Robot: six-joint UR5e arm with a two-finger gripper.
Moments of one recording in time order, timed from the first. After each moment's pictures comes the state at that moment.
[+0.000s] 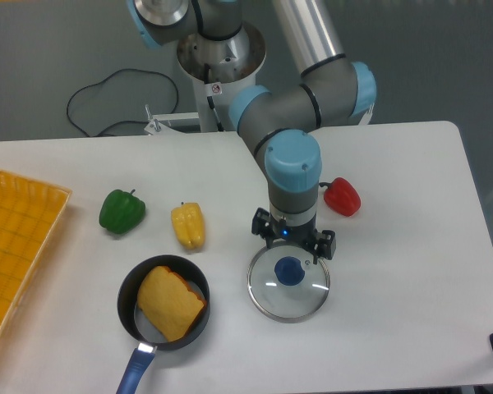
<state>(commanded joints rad) 2.48 -2.02 -1.62 -0.99 1.60 0.78</state>
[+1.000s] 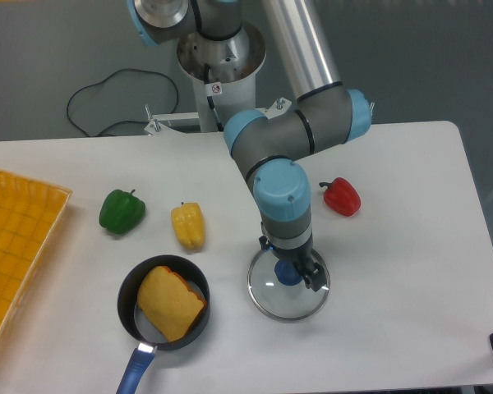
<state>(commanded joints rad) 2.44 -2.10 -1.57 -0.99 1.68 1.37</state>
